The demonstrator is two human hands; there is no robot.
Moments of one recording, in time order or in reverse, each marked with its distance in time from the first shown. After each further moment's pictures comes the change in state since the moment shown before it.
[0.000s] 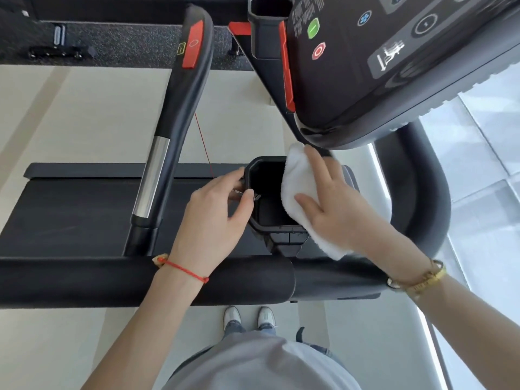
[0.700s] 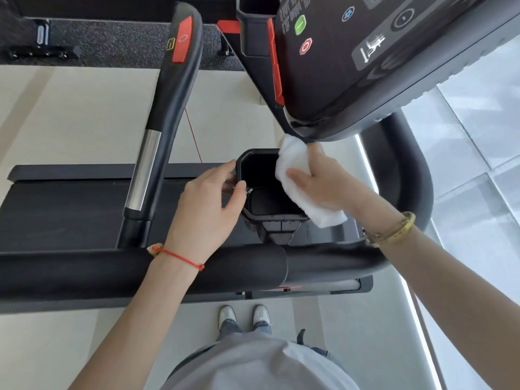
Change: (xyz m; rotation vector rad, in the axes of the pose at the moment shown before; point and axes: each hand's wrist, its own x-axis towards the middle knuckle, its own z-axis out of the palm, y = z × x) left_hand 0.000 0.003 0.000 0.022 -0.002 0.005; right_hand 0.026 -0.009 -0.019 0.168 -0.187 0.233
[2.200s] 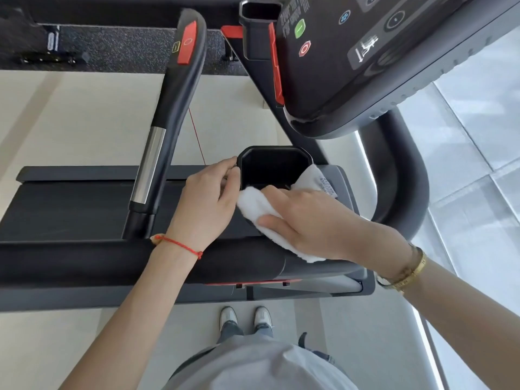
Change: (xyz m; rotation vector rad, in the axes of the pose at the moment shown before) left_hand 0.001 0.000 -0.003 -0.034 -0.065 -0.083; right_hand -0.053 -0.008 0.025 -0.447 0.001 -0.623
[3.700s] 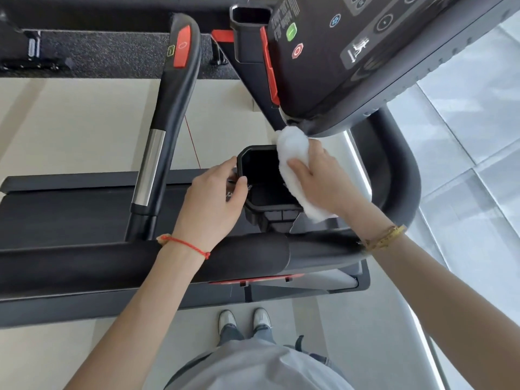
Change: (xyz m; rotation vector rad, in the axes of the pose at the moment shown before) left_hand -0.001 -0.001 0.000 0.089 -0.024 0.075; right_hand 0.020 0.029 0.000 0.386 0.241 0.649
